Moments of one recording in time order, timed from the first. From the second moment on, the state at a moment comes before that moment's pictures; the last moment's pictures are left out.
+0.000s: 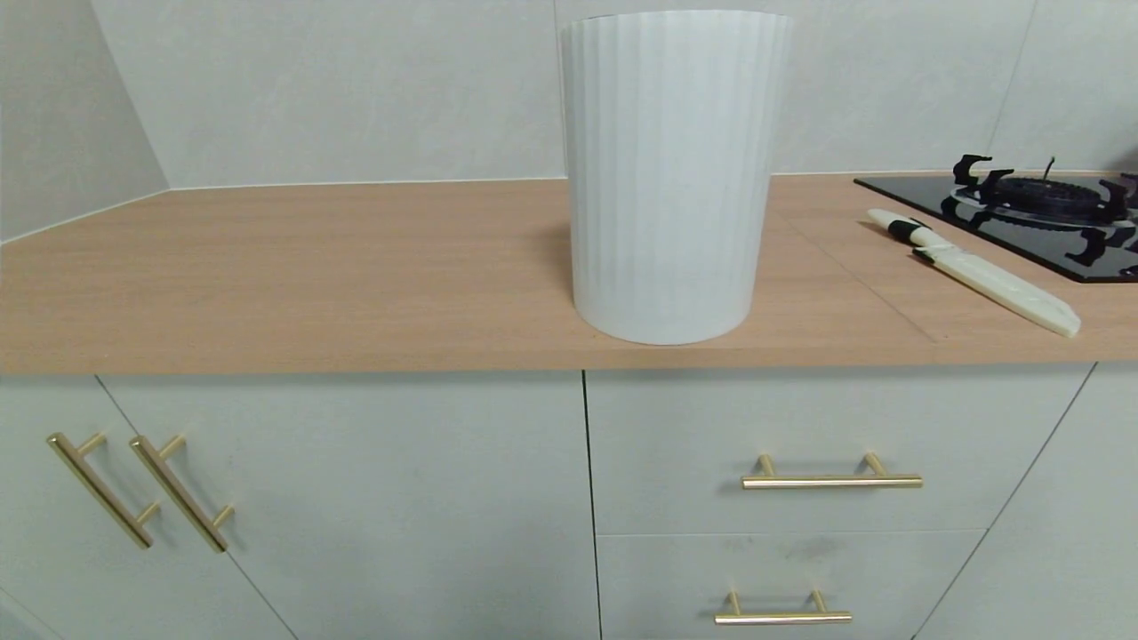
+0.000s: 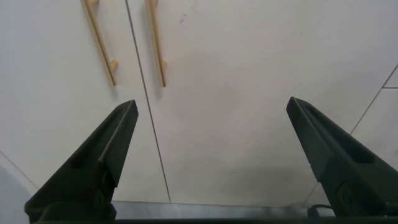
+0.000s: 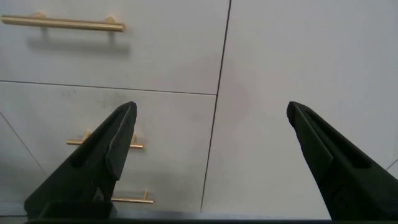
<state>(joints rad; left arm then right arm) -0.01 0.00 0.00 0.00 0.04 0.00 0.00 0.00 0.00 -0.02 0.01 -0.08</state>
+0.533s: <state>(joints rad) -0.01 0.00 0.00 0.00 0.04 0.00 0.00 0.00 0.00 -0.02 0.01 -0.08</state>
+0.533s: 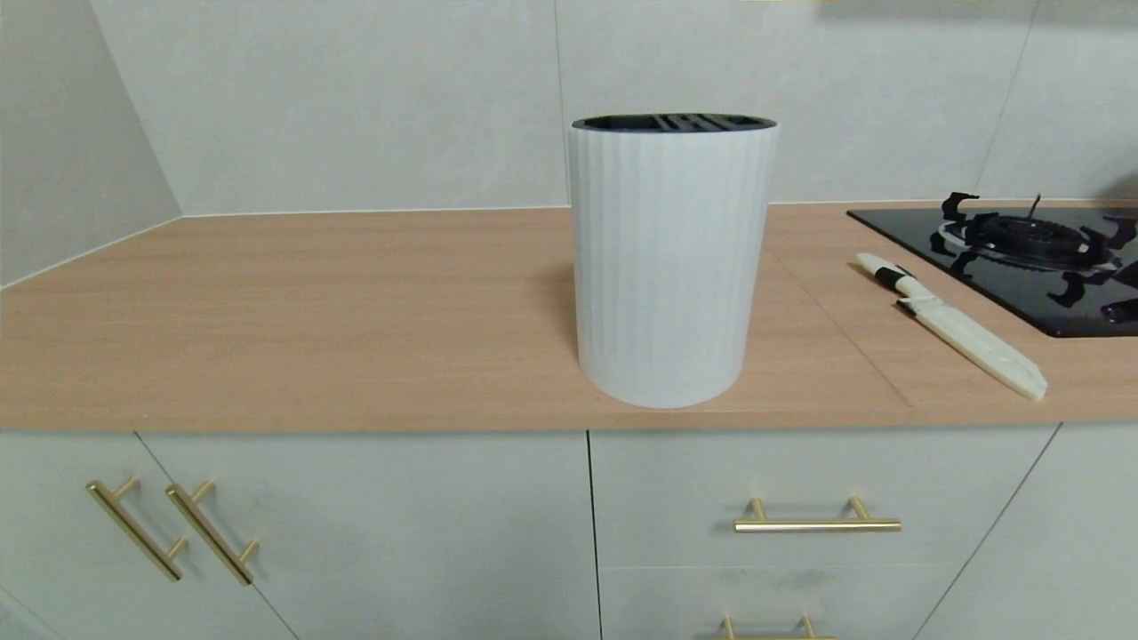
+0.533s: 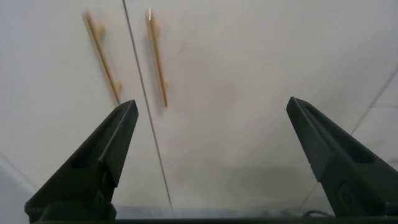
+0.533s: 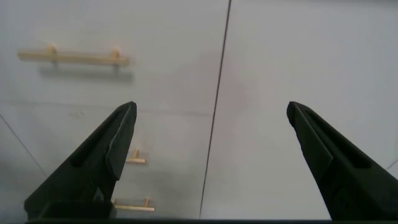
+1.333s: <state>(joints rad) -0.01 0.00 0.00 0.00 0.04 0.00 0.00 0.00 0.00 -0.02 0.01 -0.08</state>
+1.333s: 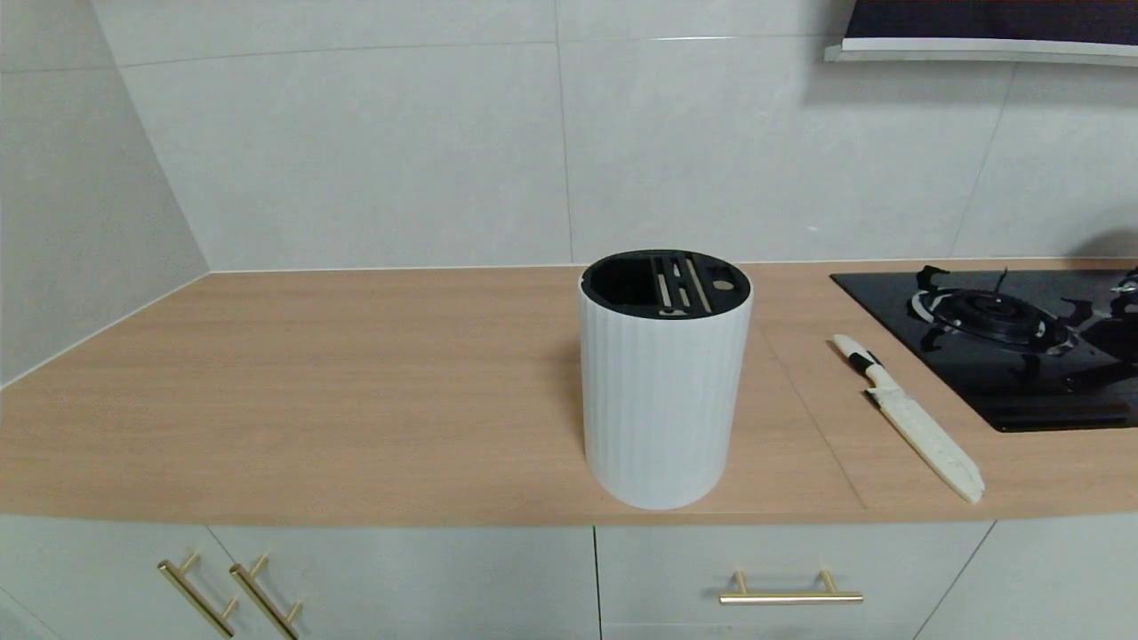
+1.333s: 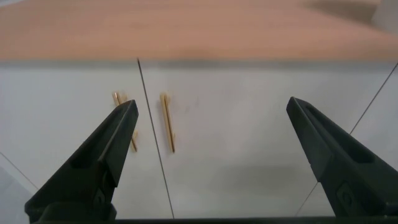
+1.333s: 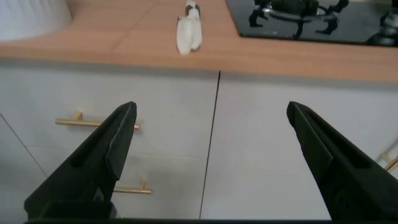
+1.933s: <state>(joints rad) -0.01 0.00 0.00 0.00 0.04 0.00 0.00 0.00 0.00 -0.02 0.01 -0.08</state>
